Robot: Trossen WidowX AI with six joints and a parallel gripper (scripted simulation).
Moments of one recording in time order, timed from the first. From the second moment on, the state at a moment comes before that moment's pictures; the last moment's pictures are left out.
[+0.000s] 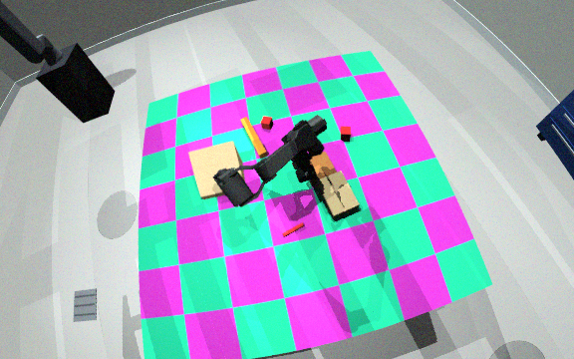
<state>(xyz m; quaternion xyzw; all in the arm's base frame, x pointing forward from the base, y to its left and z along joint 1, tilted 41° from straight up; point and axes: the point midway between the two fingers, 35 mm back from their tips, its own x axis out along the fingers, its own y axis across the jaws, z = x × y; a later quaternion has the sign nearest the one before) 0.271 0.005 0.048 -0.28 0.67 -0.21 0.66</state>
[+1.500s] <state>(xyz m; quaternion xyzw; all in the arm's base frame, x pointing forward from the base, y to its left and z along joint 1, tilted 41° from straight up) 0.287 -0.033 0.008 -0.30 0.67 -0.19 0.65</state>
